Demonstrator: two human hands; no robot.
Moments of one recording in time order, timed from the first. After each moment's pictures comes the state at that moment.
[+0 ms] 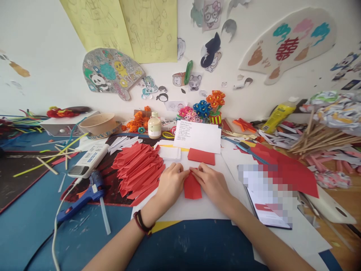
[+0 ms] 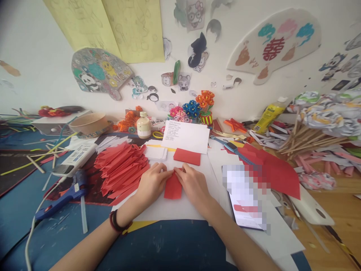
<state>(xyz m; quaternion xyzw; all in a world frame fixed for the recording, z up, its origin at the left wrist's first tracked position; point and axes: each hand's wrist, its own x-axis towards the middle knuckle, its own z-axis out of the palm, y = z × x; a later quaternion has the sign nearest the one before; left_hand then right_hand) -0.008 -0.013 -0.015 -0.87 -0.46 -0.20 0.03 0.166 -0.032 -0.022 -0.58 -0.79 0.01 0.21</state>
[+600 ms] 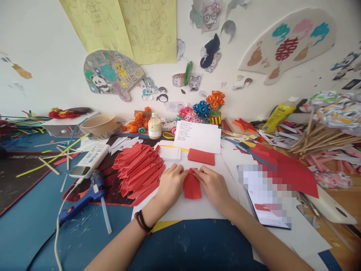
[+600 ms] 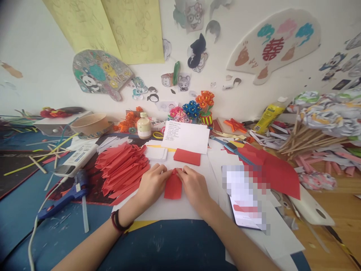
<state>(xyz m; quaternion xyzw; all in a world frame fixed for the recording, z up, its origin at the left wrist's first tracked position) -0.009 -0.013 -0.017 -0.88 -0.44 -0.18 0.06 0.167 -0.035 -0.029 -0.57 -0.78 0.03 0.25</state>
